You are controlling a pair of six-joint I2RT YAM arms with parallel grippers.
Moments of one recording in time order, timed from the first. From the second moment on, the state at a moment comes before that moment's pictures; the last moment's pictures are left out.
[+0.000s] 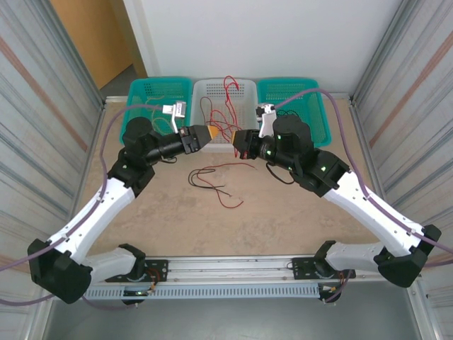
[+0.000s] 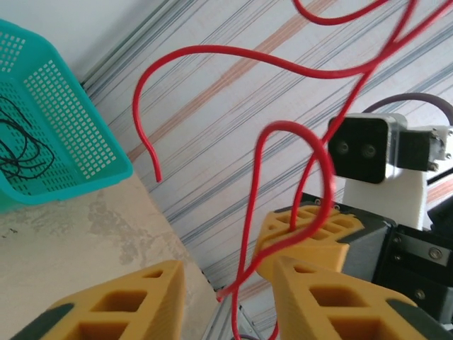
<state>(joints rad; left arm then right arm) -0.48 1.15 1.03 0.13 0.70 -0.89 0.84 1.19 1.35 -0.44 -0.01 0.65</state>
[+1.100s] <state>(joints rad) -0.48 1.01 0.88 -0.26 0.52 -0.75 0.57 1.55 1.68 -0.50 -0.13 0.61</state>
